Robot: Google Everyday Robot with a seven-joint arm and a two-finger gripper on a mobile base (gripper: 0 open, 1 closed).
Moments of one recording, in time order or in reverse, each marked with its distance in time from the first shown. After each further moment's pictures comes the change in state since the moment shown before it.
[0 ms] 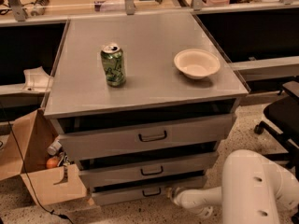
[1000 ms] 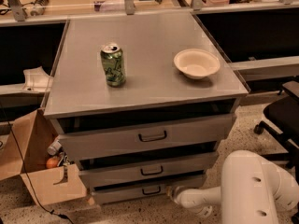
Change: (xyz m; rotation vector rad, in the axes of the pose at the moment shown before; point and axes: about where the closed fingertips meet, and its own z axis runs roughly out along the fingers) arm -0.004 -0.002 0.006 0.005 -0.014 0.008
